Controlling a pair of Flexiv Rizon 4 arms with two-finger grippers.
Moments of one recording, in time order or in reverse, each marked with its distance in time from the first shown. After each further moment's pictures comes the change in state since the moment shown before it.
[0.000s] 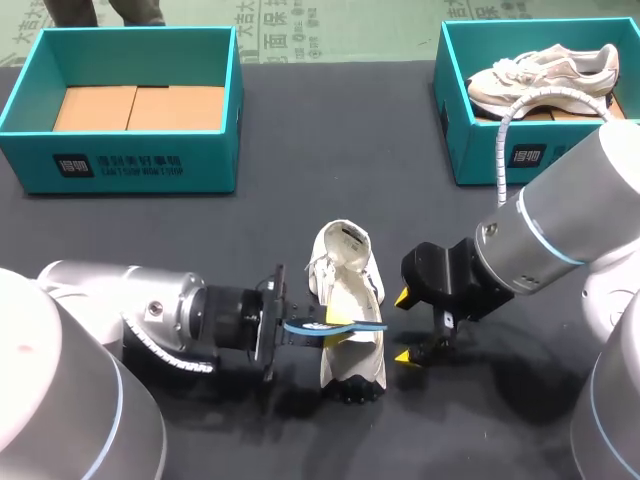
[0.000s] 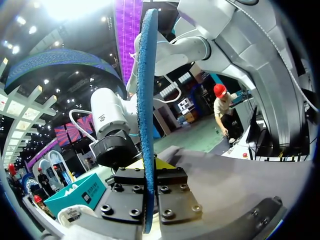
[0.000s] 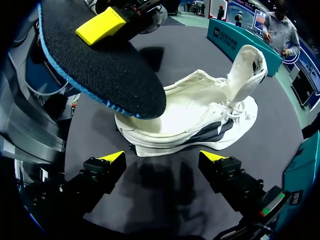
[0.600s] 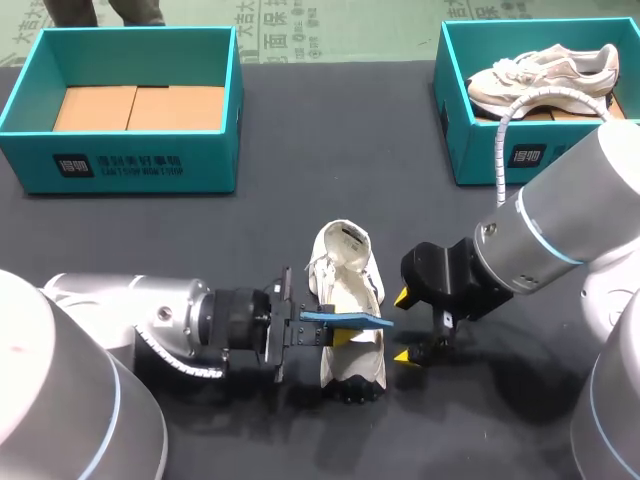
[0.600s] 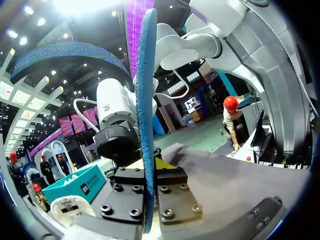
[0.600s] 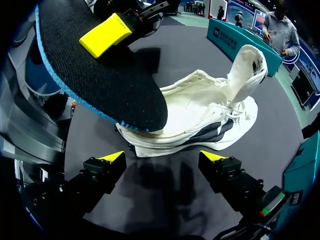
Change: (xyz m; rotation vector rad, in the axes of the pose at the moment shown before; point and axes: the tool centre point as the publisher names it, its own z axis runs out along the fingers) left arm -0.003 0.013 0.008 -0.034 -0.053 -0.068; right arm -0.001 0.000 0.001 0.001 0.000 0.000
